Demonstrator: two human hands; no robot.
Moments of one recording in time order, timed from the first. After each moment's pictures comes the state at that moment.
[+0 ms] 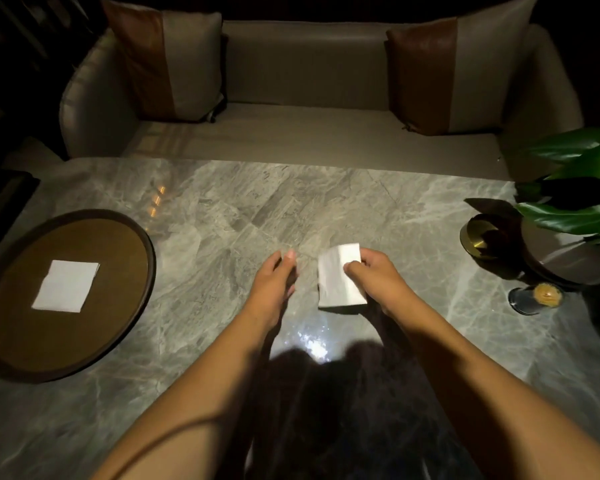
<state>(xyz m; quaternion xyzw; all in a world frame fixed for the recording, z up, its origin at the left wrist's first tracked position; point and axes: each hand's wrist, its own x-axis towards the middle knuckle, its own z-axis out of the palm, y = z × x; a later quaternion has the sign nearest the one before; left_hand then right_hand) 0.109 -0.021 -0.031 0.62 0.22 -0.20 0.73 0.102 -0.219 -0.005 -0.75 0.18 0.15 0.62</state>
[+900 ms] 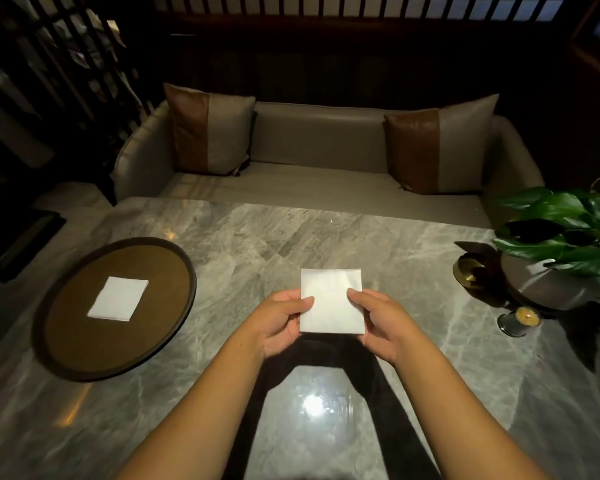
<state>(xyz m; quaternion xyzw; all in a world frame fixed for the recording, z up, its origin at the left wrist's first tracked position) 0.044 0.029 0.083 0.43 0.15 -0.33 0.83 0.019 -0.157 0.109 -0.47 0.27 0.19 0.82</state>
